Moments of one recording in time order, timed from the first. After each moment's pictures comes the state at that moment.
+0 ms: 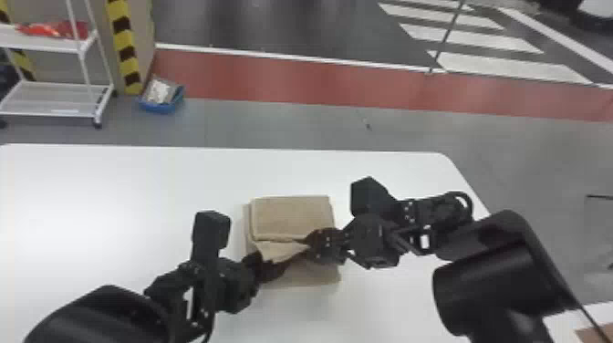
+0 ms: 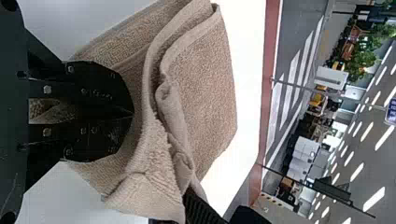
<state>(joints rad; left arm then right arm) -0.05 0.14 -0.46 -1.61 0.31 0.58 -0.28 0.02 -0.32 0.10 -1.99 0.60 0.38 1.36</state>
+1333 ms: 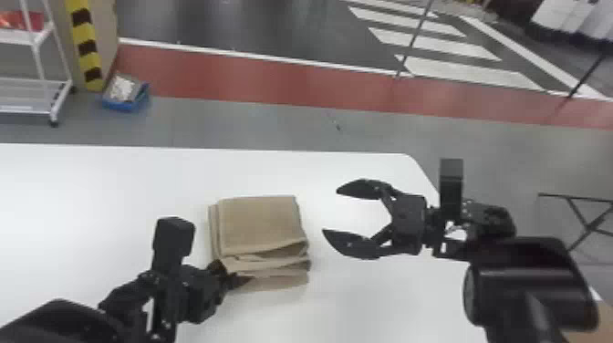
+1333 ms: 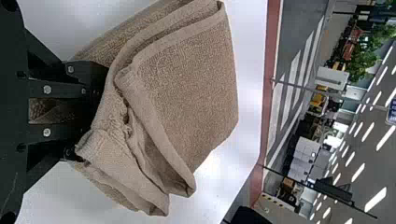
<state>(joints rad) -0.02 0.14 -0.46 -1.63 0.30 0.59 -0.28 0.06 -0.22 -0.31 -1.88 0.15 0.28 1.36</state>
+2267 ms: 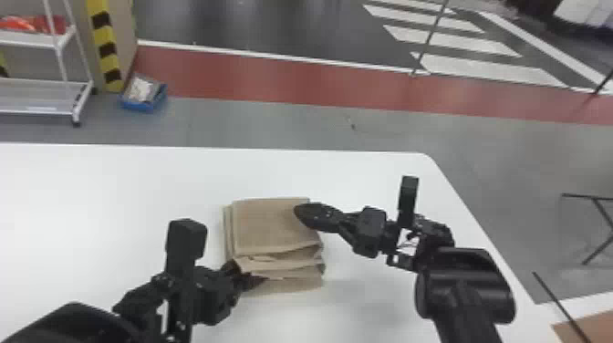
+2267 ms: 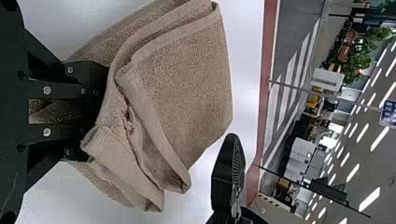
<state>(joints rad) 0.02 0.15 -0.44 -1.70 0.30 0.59 -0.29 -0.14 -0.14 -0.22 -1.32 0.04 0.09 1.24</state>
